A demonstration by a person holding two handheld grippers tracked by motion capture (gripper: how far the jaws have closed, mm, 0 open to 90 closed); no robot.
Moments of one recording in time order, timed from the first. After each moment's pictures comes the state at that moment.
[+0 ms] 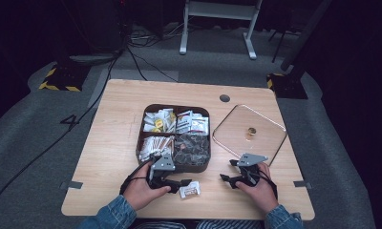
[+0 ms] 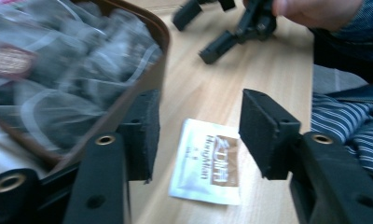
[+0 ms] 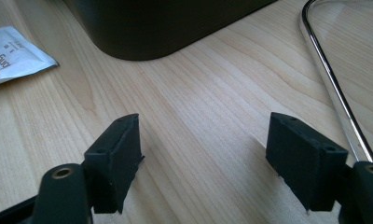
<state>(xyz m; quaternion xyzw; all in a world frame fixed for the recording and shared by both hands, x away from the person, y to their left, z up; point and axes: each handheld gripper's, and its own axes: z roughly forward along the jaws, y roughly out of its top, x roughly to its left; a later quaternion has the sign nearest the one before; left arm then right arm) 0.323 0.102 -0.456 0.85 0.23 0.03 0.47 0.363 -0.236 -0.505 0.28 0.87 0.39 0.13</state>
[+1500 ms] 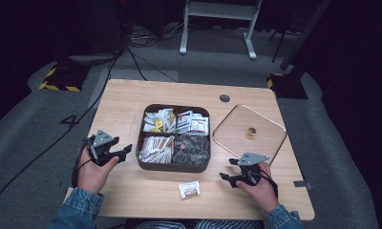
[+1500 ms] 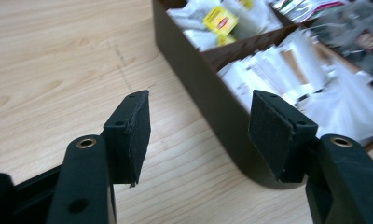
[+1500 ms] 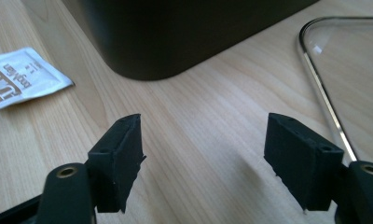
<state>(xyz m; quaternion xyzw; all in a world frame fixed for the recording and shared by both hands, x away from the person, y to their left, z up) 0.357 0.254 -0.448 0.75 0.48 0.21 0.40 0.361 -0.234 -0.495 0.28 0.86 0.41 0.13</state>
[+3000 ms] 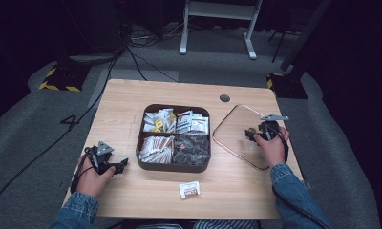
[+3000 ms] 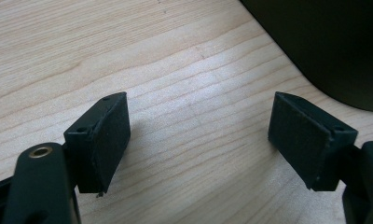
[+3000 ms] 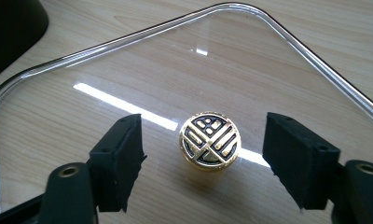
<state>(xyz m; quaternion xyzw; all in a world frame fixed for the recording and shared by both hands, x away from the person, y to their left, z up) 0.357 0.269 -0.504 0.78 0.50 0.19 0.32 0.491 -0.309 -0.473 0.49 0.78 0.33 0.22</state>
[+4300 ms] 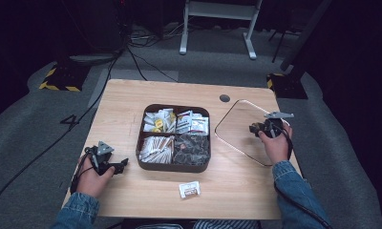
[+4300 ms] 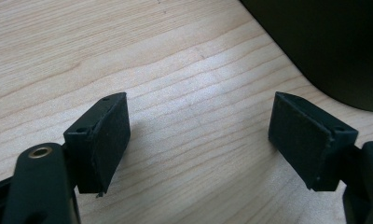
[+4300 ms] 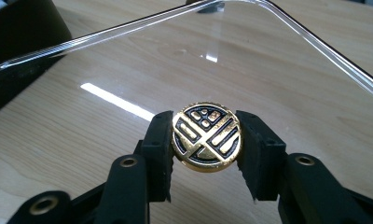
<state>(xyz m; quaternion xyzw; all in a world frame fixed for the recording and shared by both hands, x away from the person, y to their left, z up) 0.357 0.269 -0.504 0.78 0.50 0.19 0.32 0.492 -0.318 -0.457 0.47 0.78 0.36 0.21</state>
